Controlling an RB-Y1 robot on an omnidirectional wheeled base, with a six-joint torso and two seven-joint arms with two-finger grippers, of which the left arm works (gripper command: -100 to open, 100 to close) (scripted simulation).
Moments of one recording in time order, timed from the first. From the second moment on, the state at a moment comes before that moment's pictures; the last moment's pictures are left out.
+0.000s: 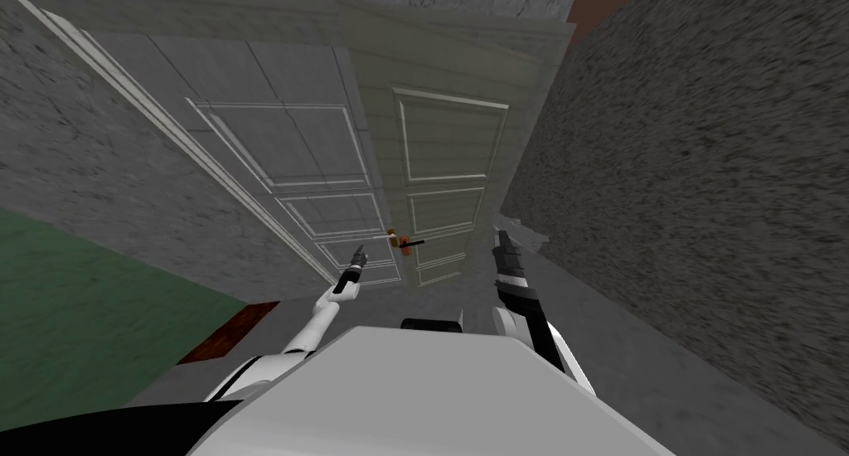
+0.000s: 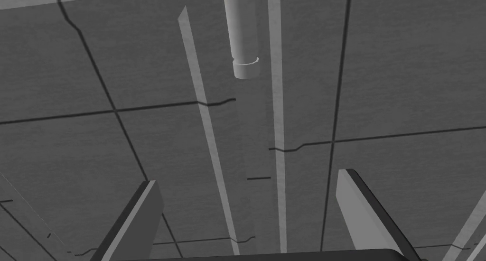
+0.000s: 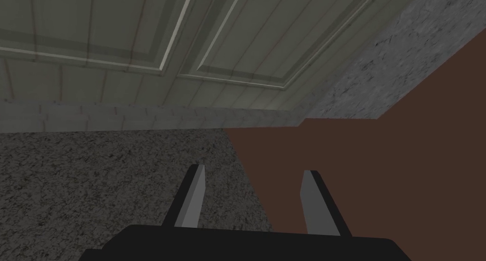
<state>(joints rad) -0.09 0.47 0.12 -0.94 0.22 -0.42 0.22</state>
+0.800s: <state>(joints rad) -0.12 0.45 0.11 -0.93 0.22 -0.43 0.23</state>
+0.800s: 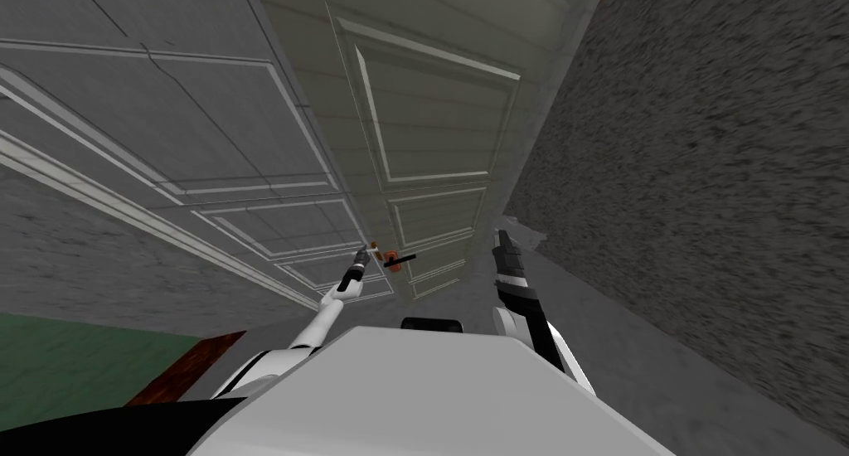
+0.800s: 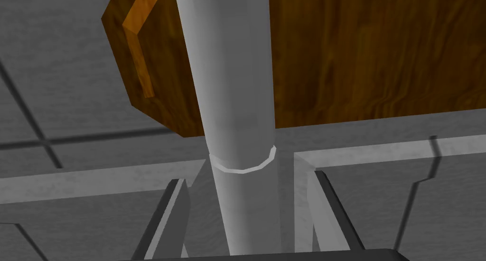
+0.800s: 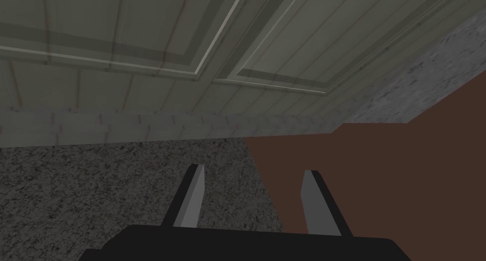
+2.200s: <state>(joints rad) -0.07 0.50 0.02 -0.96 0.21 -0.46 0.30</state>
